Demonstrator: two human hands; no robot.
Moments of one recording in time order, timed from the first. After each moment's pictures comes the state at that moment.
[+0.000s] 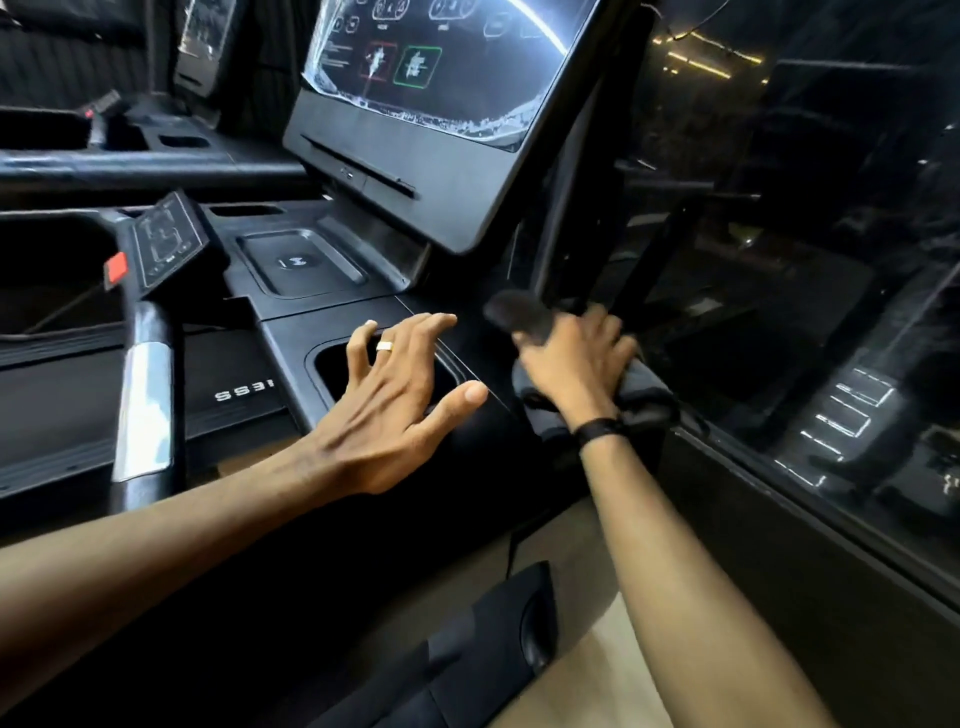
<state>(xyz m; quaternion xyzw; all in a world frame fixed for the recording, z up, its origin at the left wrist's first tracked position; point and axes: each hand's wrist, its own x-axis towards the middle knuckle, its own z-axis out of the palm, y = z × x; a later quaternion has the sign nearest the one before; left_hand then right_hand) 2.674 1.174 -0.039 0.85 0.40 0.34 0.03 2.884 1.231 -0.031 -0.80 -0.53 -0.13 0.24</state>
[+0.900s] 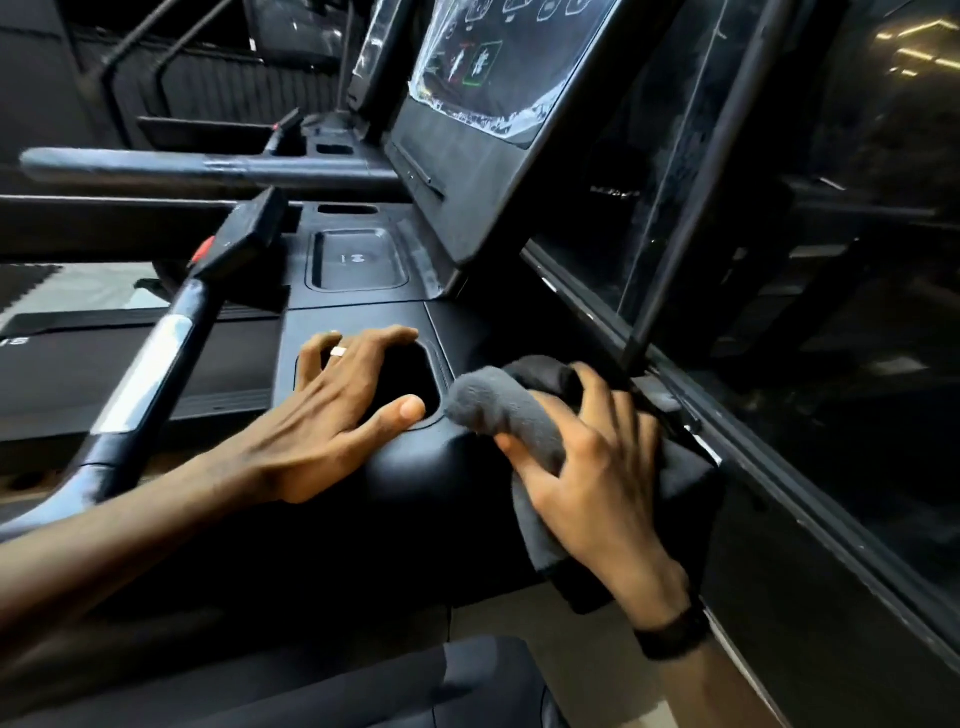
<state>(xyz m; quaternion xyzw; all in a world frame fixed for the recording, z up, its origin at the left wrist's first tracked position) 2.677 1.172 -0.040 0.80 0.52 0.31 0.02 2.928 1.189 -0.066 -0.55 -0.76 -0.12 0.33</state>
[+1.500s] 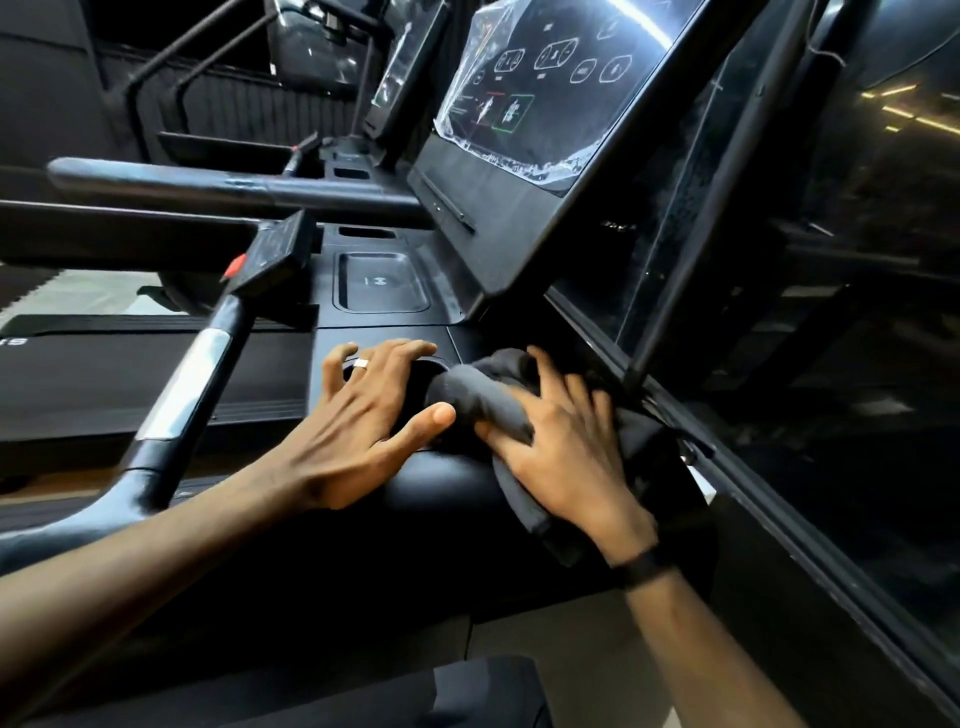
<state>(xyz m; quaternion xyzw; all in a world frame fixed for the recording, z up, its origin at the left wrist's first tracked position) 2.674 1.177 -0.041 0.78 0.54 0.32 -0.03 2.895 1.221 -0.035 -0.52 -0.83 -0.05 0.21</state>
